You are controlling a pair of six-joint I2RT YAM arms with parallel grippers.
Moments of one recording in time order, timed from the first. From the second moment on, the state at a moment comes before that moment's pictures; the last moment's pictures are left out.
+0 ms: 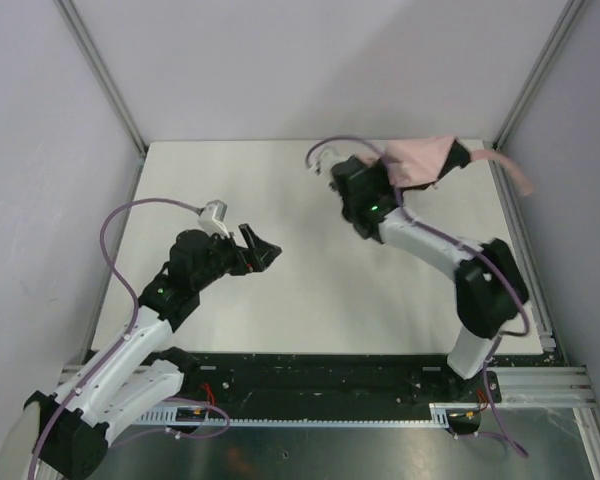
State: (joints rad) left arm -0.47 0.82 0.64 -0.16 0.18 -0.61; right arm 0.63 1.69 1.37 -0.09 0.72 -0.65
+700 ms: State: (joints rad) left arm -0.33 0.72 0.35 -0.16 0.16 -0.98; right arm 0.99 1.99 1.30 -0.28 0.28 -0.28
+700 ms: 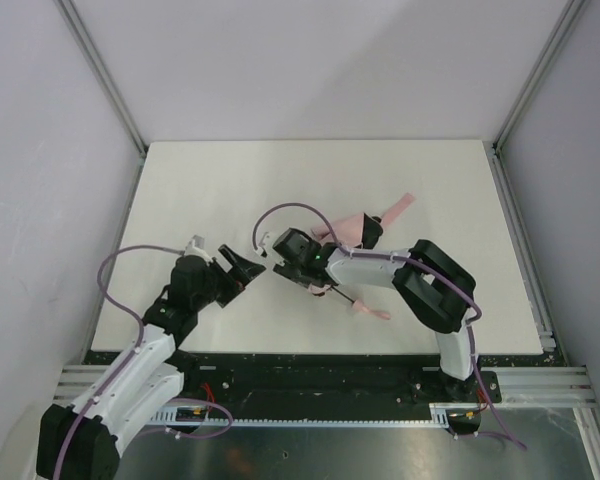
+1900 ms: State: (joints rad) left arm -0.23 1.10 0.11 0.55 0.41 -1.41; right arm 0.84 1.99 1.21 -0.05 -0.44 -0.19
